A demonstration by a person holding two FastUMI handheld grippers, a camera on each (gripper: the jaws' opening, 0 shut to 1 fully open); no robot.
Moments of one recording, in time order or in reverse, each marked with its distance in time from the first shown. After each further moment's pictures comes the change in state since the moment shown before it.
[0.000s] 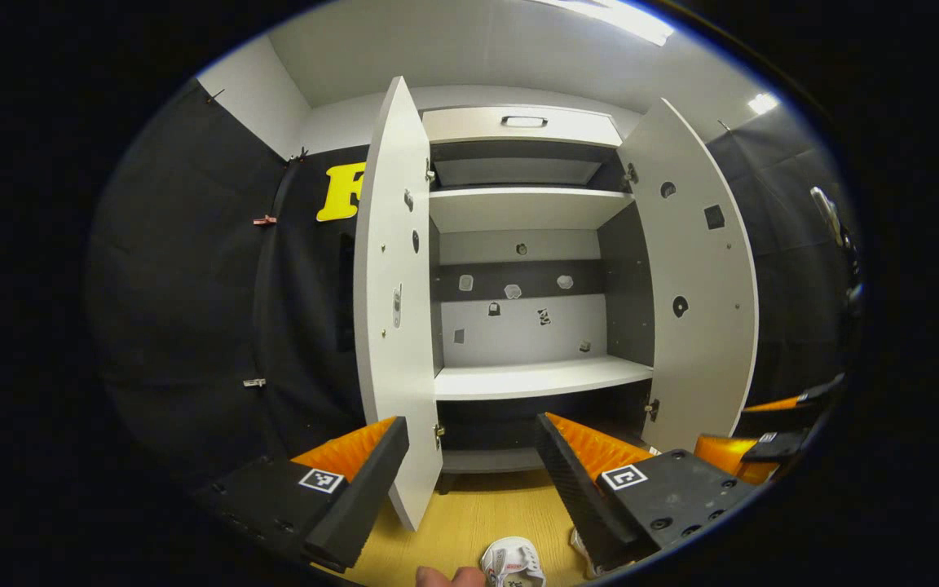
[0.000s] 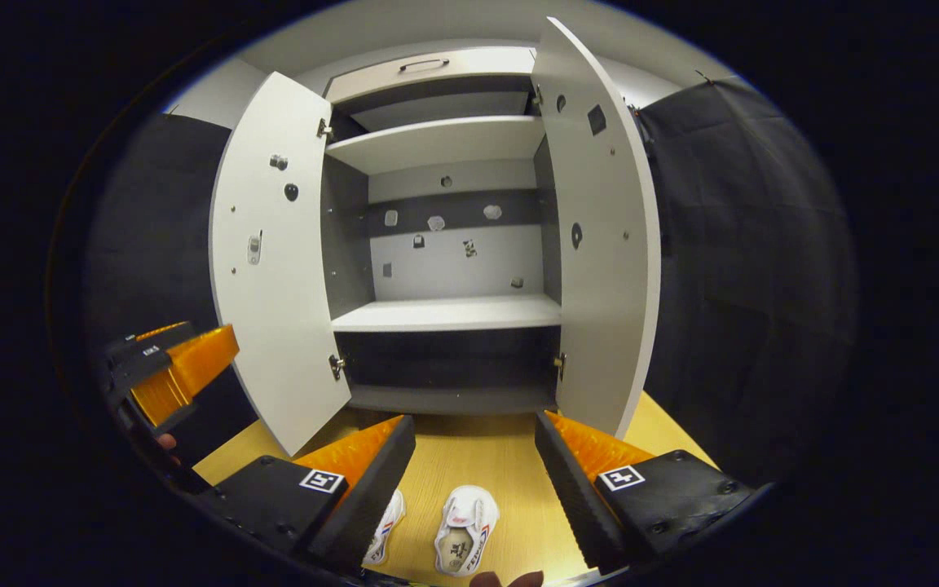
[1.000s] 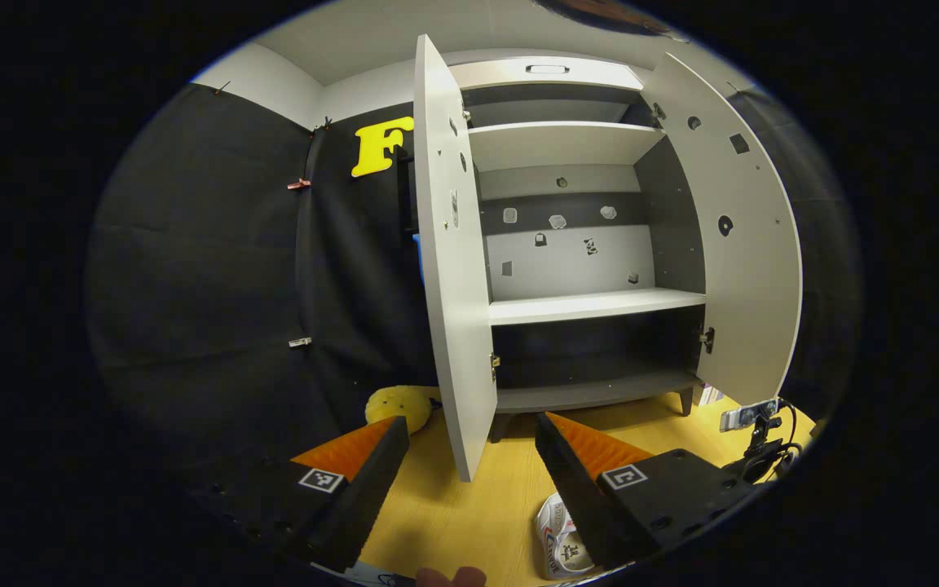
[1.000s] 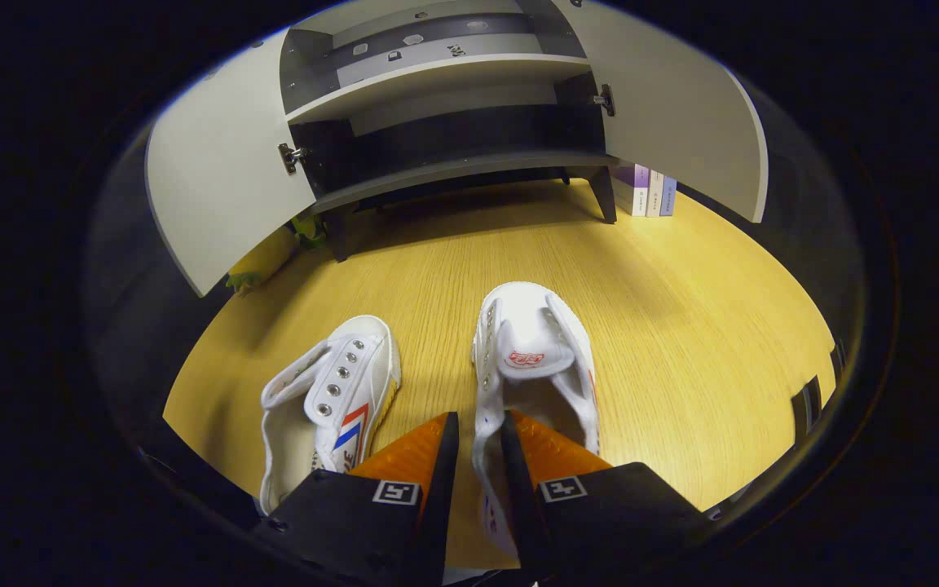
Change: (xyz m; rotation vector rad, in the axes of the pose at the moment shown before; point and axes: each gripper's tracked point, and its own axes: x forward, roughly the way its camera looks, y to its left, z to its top) left arm -0.015 0.049 -0.101 0.058 0.182 0.145; right arm 0.086 0.030 -0.295 0.090 0.467 -0.057
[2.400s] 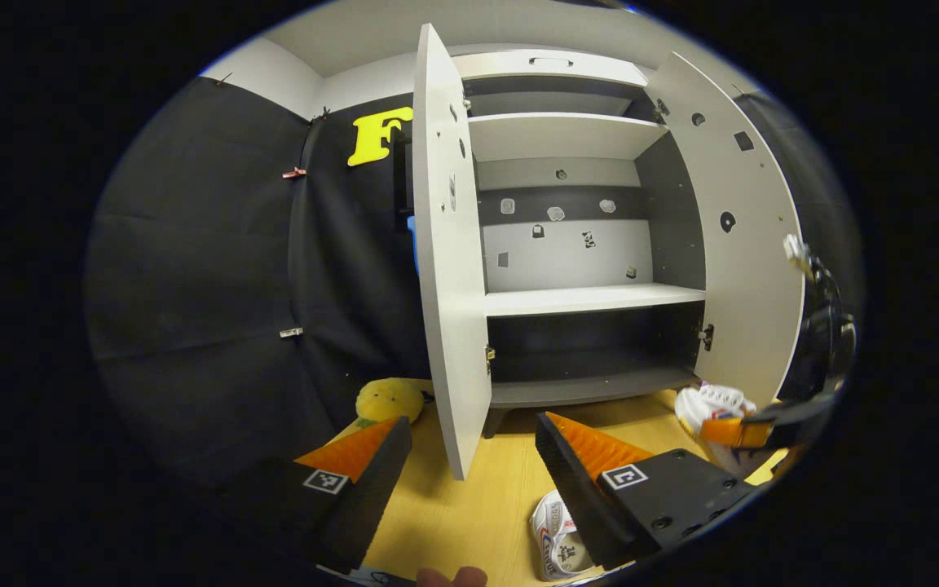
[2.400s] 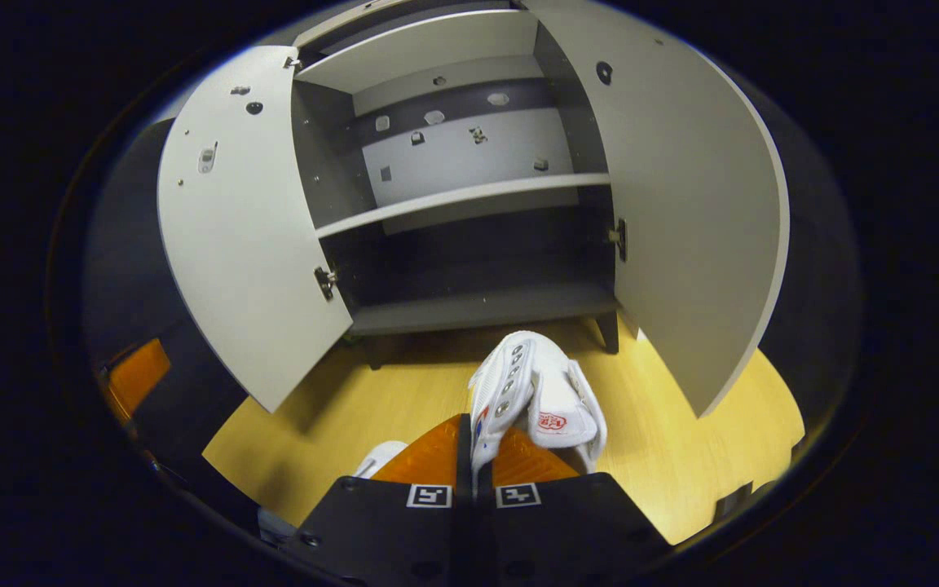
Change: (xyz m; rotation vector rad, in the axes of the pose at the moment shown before) left arm 0.019 -0.007 -0.004 -0.036 0.003 -0.041; right arm -0.096 0.005 0.212 -0.050 -0.274 0.159
